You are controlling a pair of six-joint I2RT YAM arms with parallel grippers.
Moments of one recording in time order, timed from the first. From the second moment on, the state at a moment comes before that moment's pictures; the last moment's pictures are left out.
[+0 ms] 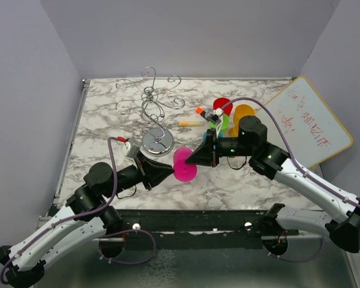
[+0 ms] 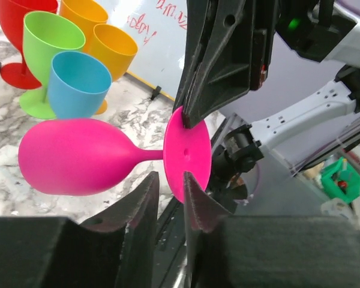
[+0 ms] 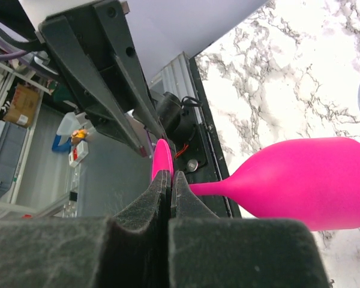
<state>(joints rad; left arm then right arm) -0.87 0.43 0.58 -0.12 0.22 -0.55 0.77 1.10 0.97 -0.06 -0.72 0.49</state>
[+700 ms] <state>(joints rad) -0.87 0.51 0.54 -0.01 0.28 -0.58 0.77 1.08 0.92 0.02 -0.71 0.55</state>
